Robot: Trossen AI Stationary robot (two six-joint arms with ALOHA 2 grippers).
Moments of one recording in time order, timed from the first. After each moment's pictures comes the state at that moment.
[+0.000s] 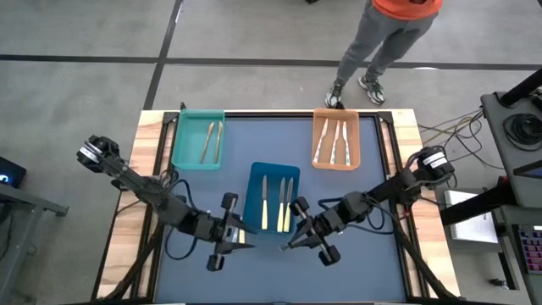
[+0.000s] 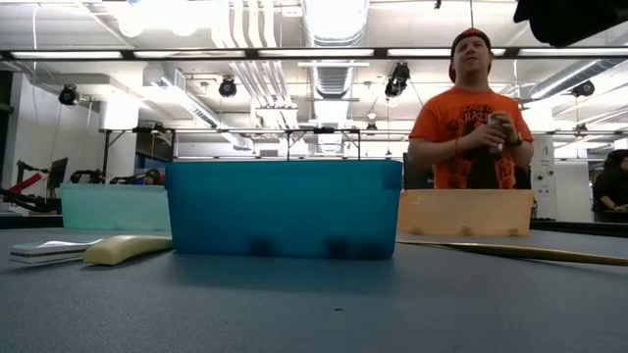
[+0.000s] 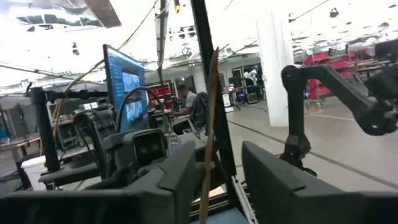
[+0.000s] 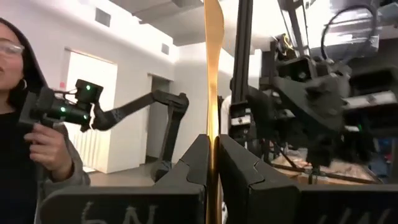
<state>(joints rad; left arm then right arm) -0.59 1.37 0.85 0.79 -0.32 0.26 0.38 1.72 0.80 1.40 -0.19 -0.03</state>
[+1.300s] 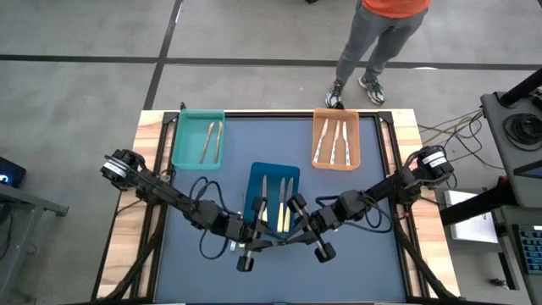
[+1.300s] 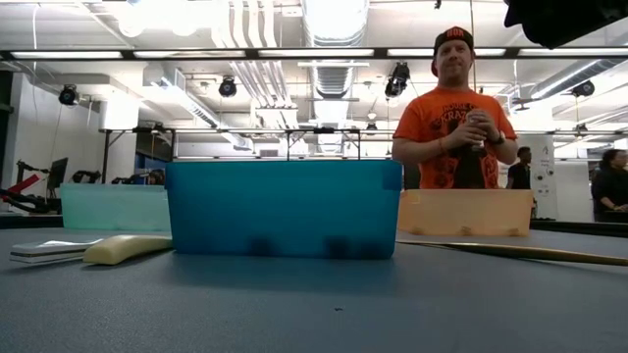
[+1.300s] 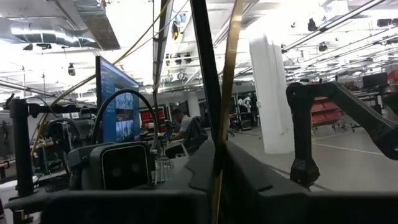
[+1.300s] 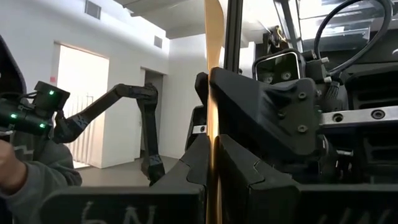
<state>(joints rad) -0.47 1.69 0.98 1.10 -0.15 0.21 0.36 1.72 0.81 1.36 -0.18 -0.02</state>
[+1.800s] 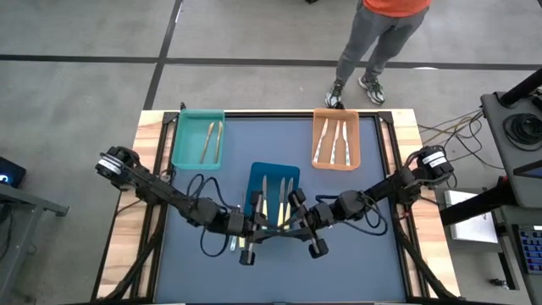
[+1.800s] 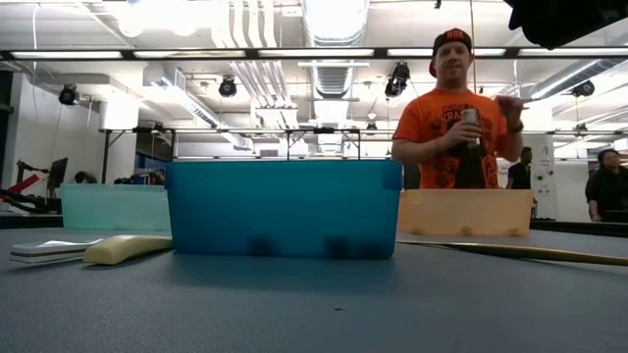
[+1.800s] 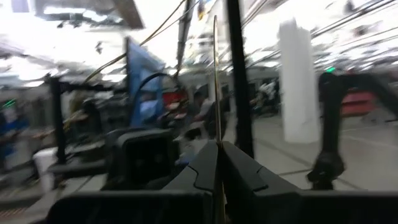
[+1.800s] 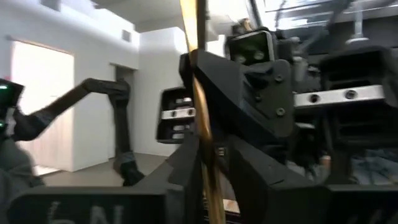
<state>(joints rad) -0.47 1.63 0.98 0.99 -0.26 0.18 0.36 1.72 0.81 1.33 -0.04 -0.01</state>
